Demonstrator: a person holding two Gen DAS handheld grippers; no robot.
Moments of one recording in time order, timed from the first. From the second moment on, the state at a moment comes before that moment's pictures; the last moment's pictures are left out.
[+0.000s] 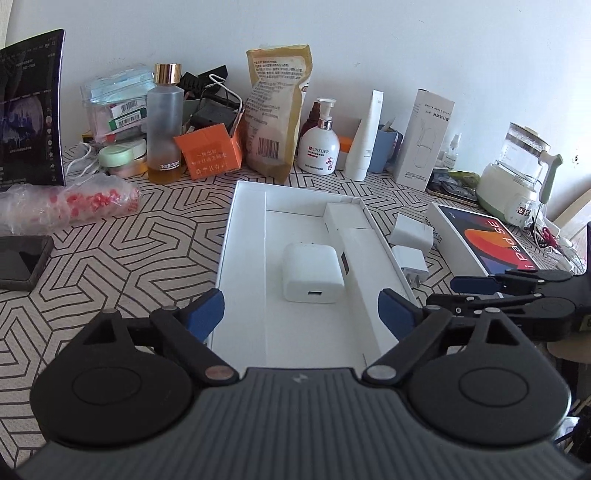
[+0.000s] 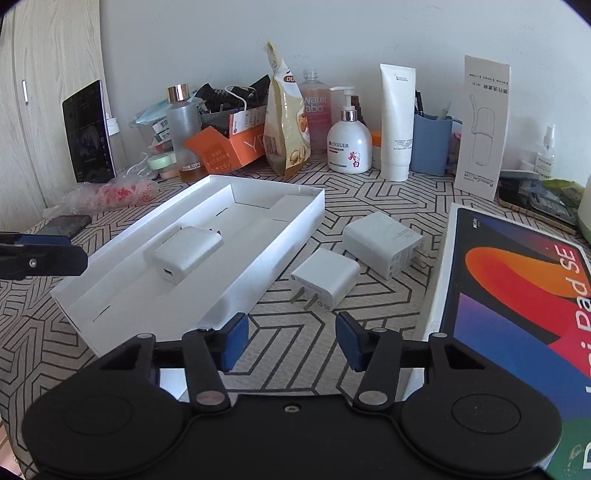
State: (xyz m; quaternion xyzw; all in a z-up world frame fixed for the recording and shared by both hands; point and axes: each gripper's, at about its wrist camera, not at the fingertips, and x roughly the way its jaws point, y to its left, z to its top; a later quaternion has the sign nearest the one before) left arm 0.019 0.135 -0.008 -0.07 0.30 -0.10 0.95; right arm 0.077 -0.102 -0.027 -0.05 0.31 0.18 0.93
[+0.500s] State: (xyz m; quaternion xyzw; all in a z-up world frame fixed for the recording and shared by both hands) left arm 0.016 0.147 -0.014 -0.06 0.26 -0.08 0.96; right arm 0.099 -0.083 -0.006 -0.11 0.32 0.18 0.92
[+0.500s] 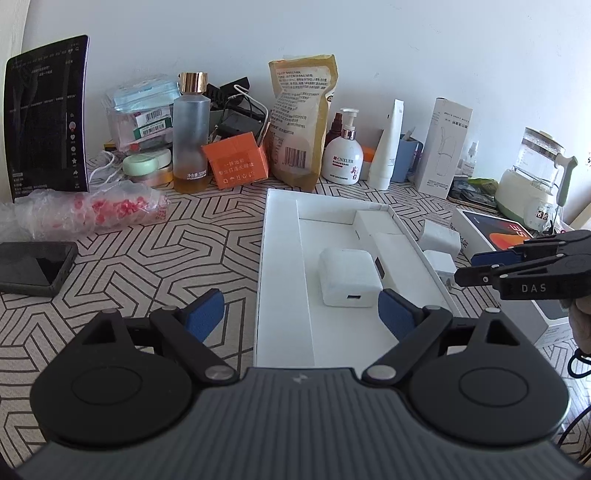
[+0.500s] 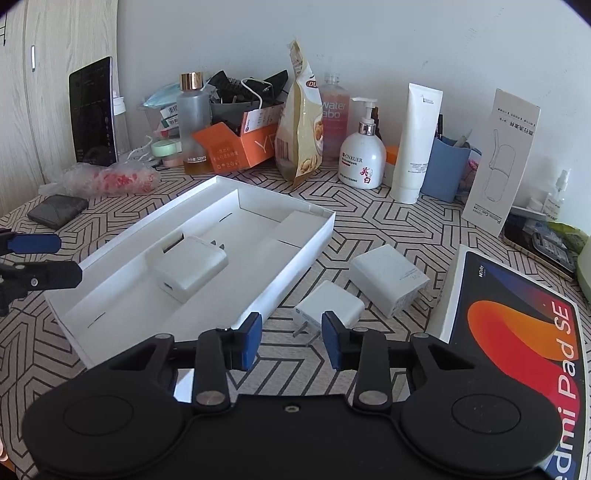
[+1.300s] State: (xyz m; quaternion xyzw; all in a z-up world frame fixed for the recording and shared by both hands) left arm 0.036 0.142 -0.014 -0.06 0.27 -0.12 0.95; right arm 0.169 -0.072 -0.028 -0.15 0.41 0.17 0.88
